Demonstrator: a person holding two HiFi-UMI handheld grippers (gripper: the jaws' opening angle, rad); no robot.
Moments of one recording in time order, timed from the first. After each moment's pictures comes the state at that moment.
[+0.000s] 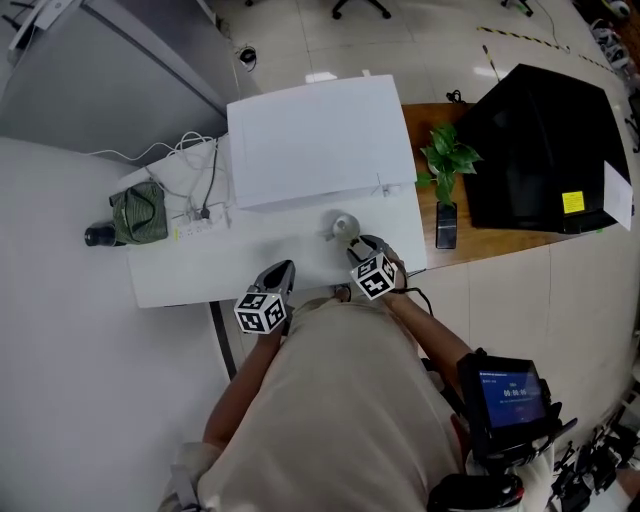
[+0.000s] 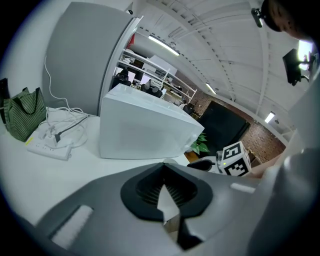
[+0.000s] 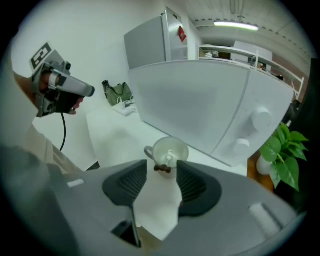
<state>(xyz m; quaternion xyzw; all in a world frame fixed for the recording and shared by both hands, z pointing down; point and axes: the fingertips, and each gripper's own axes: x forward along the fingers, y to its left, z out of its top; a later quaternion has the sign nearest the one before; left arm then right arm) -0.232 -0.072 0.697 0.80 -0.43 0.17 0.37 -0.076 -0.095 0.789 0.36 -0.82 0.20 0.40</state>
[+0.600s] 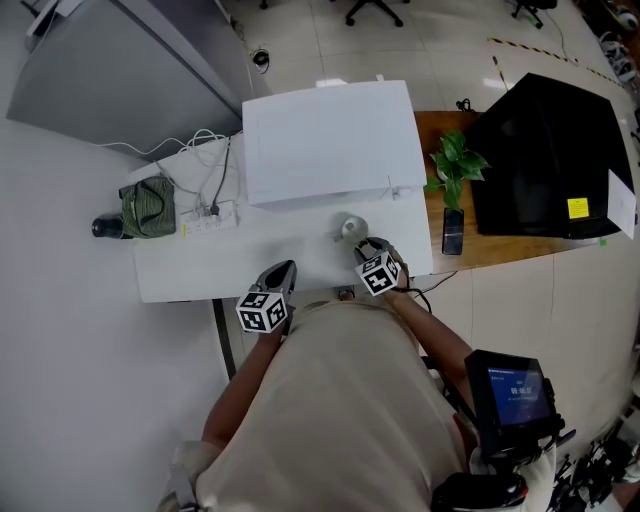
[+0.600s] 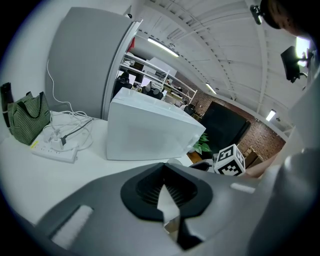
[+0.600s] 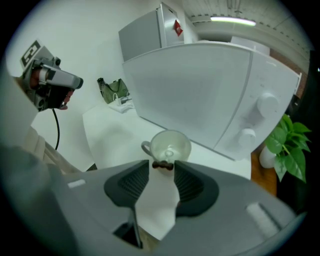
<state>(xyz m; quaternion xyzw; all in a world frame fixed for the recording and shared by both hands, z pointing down) -0.248 -0.067 0.693 0.80 -0.44 0.17 0.36 -0.076 -0.096 0.810 0.37 -0.81 0.22 0.41</state>
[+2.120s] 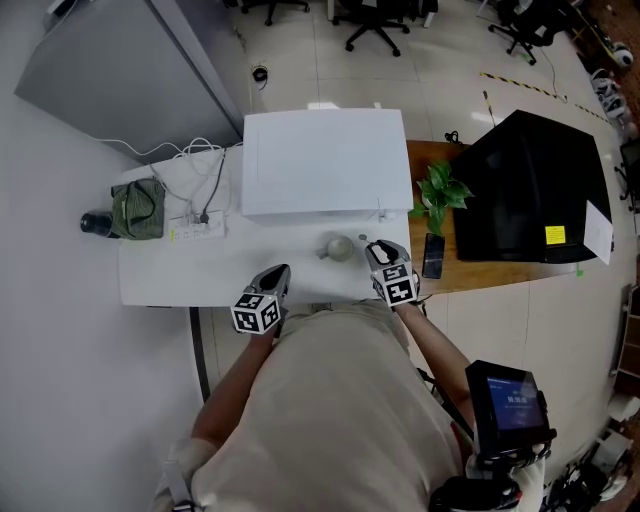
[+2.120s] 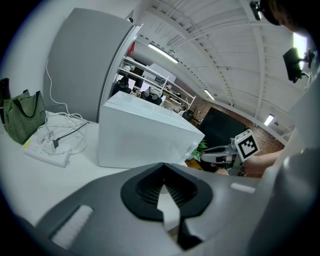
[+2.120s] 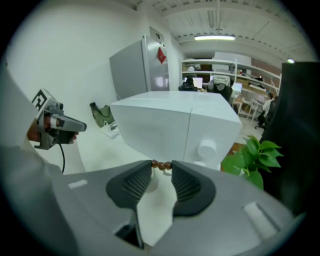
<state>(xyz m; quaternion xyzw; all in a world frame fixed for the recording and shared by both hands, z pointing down) -0.228 -0.090 0.694 0.81 -0.44 0.13 0.35 -0.007 -0.143 0.719 0.44 -0.81 0.20 0.32</state>
